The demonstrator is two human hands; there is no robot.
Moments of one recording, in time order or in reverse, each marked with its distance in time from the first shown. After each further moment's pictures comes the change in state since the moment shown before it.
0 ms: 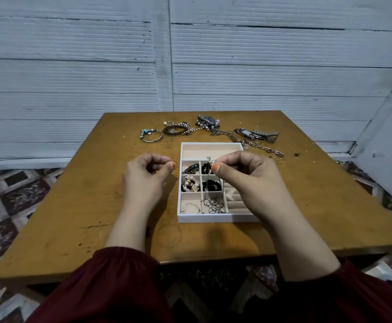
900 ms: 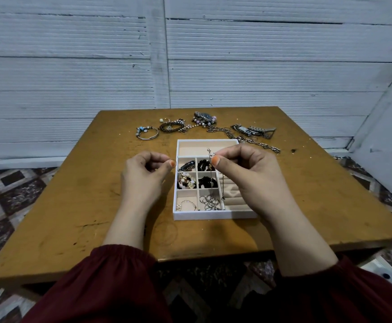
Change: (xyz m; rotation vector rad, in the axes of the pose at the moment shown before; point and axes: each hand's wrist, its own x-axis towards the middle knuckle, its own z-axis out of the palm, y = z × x) left_hand -0.008 0.012 0.006 0.072 -0.003 0.033; right_hand 0.003 0.004 -0.005 0.044 0.029 -0.060
